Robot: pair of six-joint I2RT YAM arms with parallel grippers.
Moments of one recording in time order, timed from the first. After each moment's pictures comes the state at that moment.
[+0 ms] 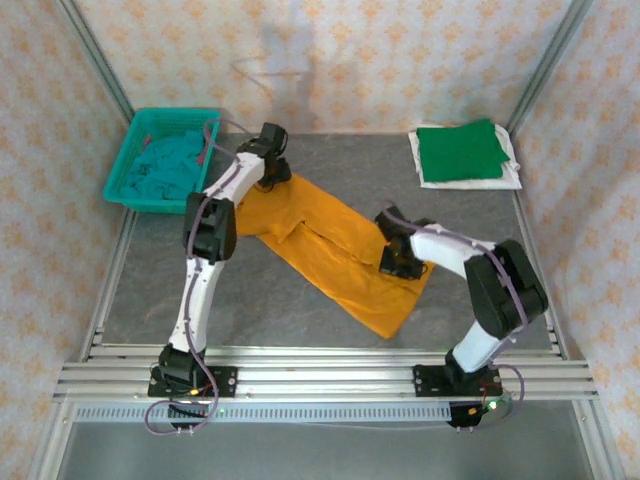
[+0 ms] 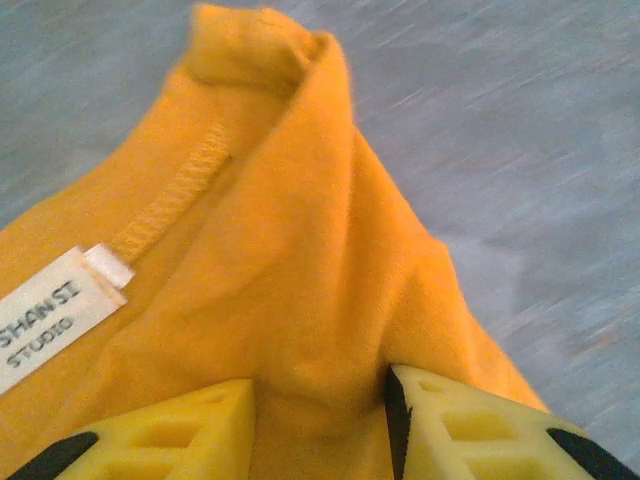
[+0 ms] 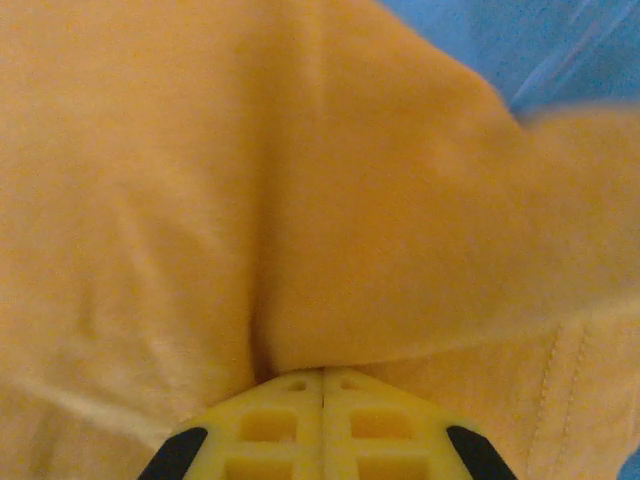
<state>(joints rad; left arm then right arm) -0.22 2.64 2.43 -0.81 -0.05 -0.53 0.51 1.62 0.90 -0.72 0.07 0.76</state>
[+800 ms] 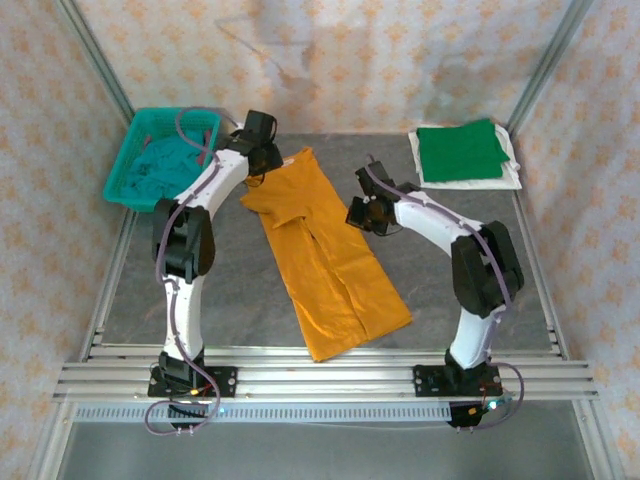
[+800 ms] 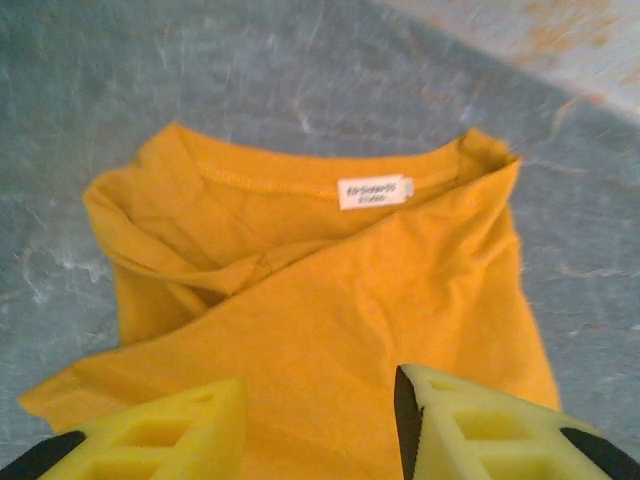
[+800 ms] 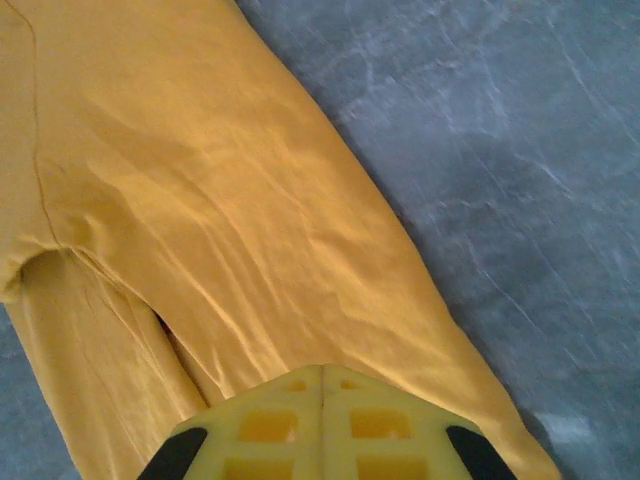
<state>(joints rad) -0.22 2.19 1.93 -0.67 -0.13 -0.62 0.48 1.84 1.37 -0.60 -0.11 0.73</state>
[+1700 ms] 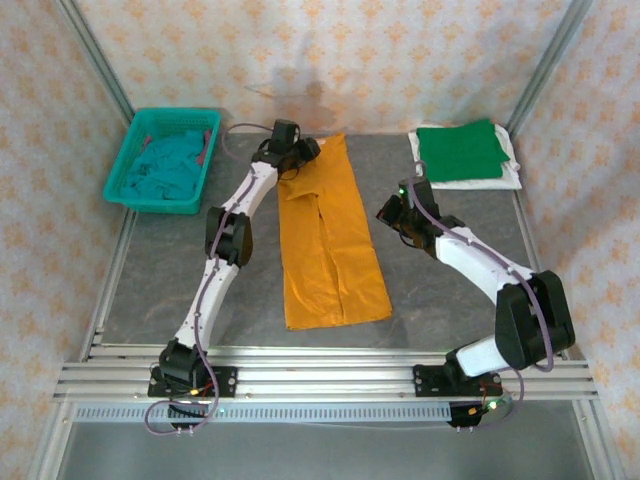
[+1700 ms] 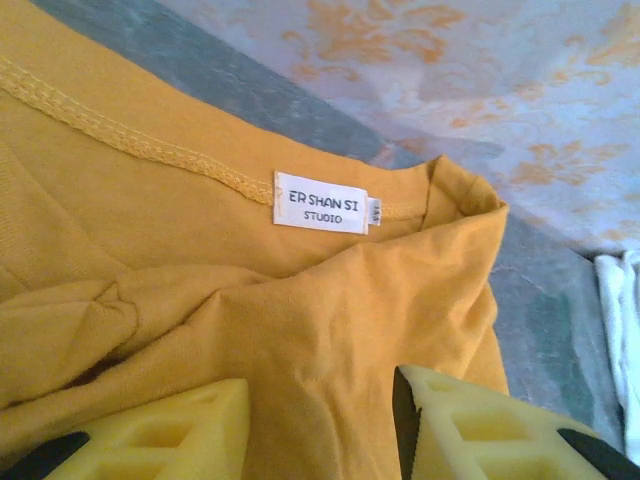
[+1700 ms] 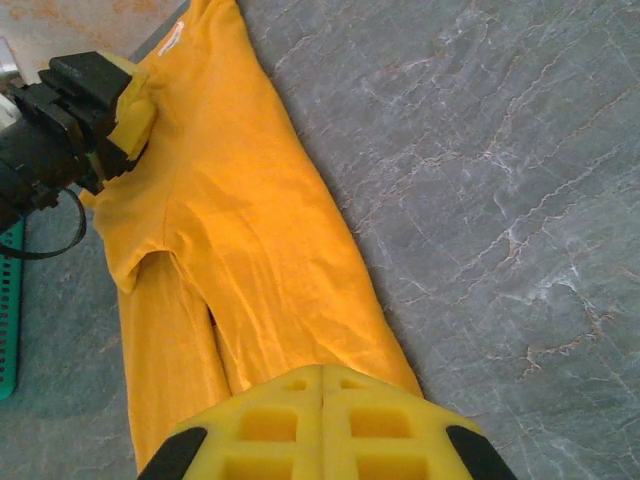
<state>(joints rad) -0.23 2.92 2.77 -0.46 0.24 -0.77 0.37 1.44 0.94 -0.21 0.00 0.82</state>
